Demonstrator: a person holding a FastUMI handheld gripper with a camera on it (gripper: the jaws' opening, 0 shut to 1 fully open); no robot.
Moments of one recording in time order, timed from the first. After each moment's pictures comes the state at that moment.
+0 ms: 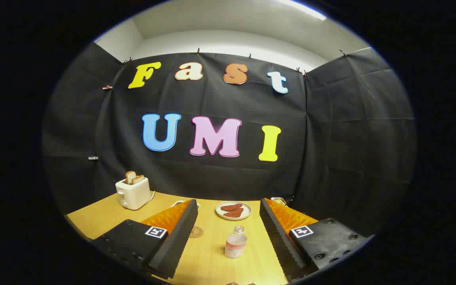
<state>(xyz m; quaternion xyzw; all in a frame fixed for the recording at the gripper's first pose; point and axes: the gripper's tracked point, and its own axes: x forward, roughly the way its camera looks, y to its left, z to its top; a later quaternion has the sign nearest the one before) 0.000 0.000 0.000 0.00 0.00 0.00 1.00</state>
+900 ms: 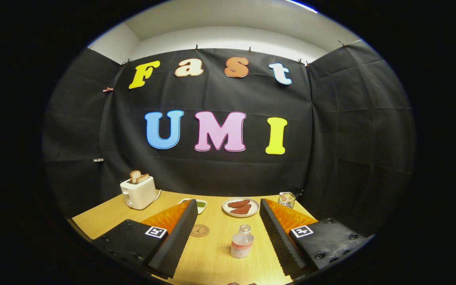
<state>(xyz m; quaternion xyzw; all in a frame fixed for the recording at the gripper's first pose) 0.027 -0.005 -0.015 0.02 0.02 0.03 1.00</state>
